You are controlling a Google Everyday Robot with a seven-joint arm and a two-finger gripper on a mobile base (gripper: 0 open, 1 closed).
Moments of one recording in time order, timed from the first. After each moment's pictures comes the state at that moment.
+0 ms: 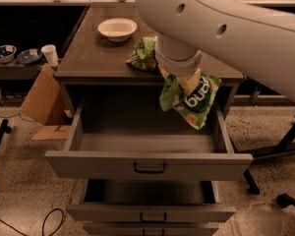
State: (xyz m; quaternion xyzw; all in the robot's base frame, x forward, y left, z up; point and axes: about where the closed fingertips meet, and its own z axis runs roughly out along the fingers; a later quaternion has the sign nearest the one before) arm 0.564 -0.086 0.882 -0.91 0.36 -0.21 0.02
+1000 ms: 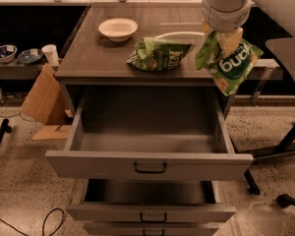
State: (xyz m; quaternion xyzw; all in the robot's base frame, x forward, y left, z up) arm 0.636 -0.193 0.950 -0.84 0.47 -0.26 0.03
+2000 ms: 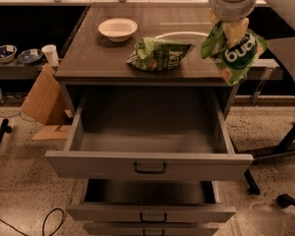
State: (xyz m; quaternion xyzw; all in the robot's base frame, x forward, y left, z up) arm 0.660 -0.212 0.965 -0.82 0.49 -0.28 0.03
